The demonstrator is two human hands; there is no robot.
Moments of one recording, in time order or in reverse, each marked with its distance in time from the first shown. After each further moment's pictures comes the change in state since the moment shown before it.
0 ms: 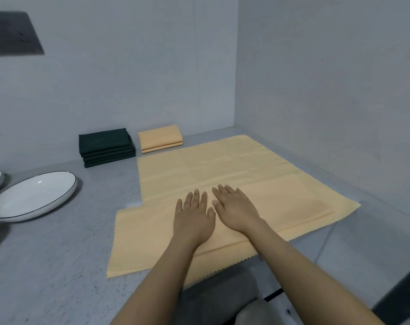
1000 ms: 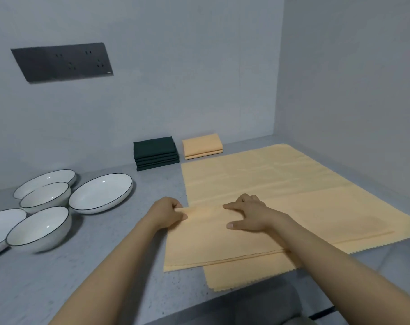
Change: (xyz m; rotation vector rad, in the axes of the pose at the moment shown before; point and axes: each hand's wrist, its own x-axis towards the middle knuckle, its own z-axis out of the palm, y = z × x) left_hand -0.020 -0.164 -0.076 -0.395 0.012 -0.237; right_hand 0.016 -0.057 -0.019 0.071 -0.262 -0.164
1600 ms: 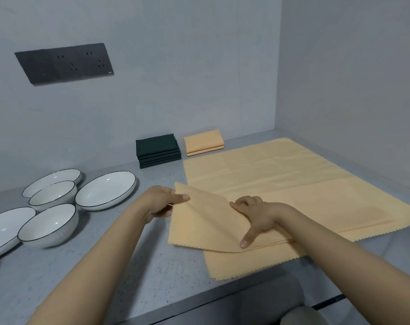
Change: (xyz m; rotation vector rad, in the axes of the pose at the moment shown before) left_hand -0.027 0.010 -0.040 -0.583 -0.148 -0.156; right_hand -0.016 -0.009 -0.010 -0.101 -0.323 -0.001
